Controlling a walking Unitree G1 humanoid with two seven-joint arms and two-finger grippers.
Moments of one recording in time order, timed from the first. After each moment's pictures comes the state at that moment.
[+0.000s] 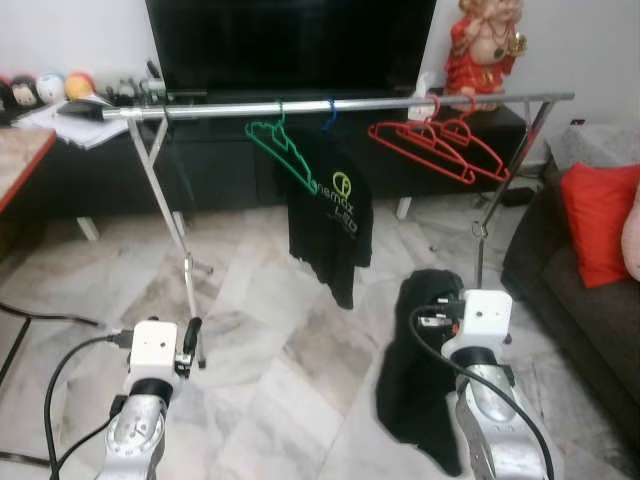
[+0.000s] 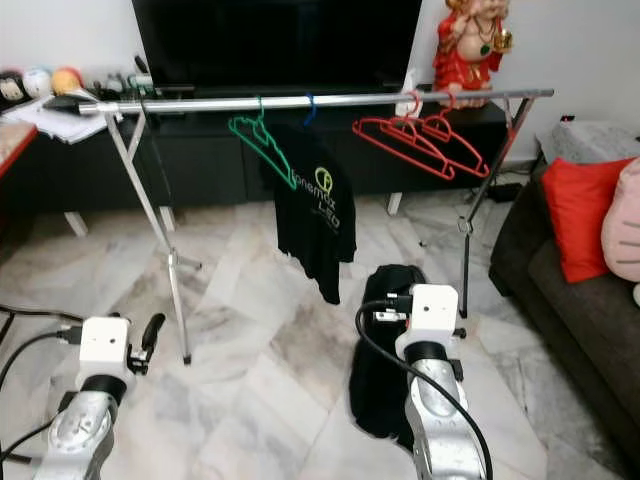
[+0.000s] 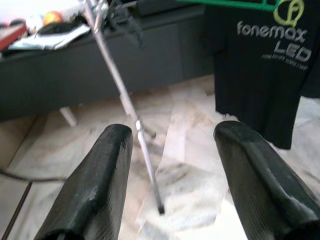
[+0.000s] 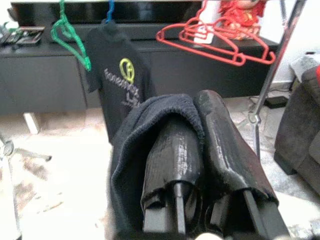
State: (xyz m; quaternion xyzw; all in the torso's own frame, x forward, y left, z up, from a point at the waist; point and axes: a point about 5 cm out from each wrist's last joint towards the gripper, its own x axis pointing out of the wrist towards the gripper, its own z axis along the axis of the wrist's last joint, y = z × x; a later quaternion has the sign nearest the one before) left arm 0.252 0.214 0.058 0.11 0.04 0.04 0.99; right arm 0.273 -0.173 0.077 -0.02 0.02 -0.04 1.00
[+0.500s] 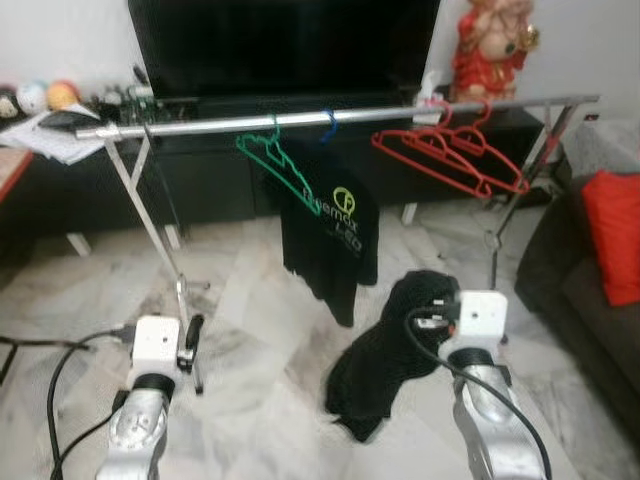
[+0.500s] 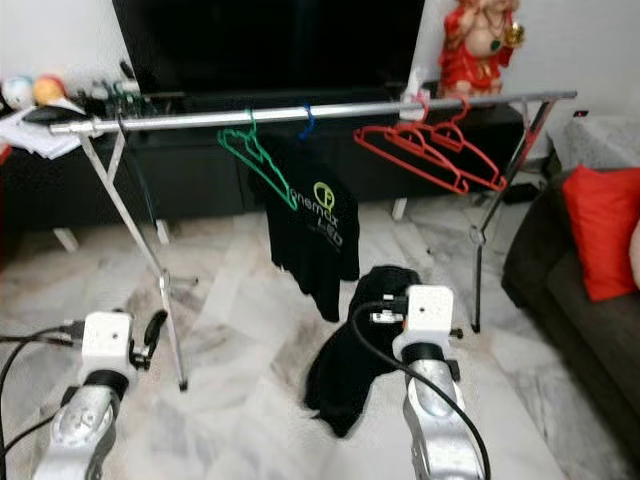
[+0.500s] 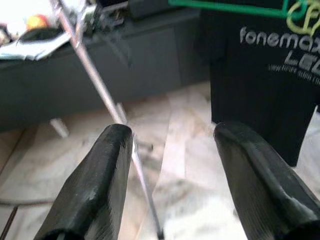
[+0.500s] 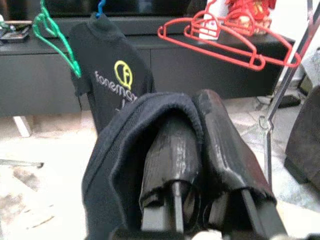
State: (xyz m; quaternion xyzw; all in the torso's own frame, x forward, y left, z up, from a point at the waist) left arm 0.256 0.211 0.064 0.11 0.04 0.04 0.99; right arm 0.274 -0.171 0.076 -0.03 0.02 -0.03 1.00
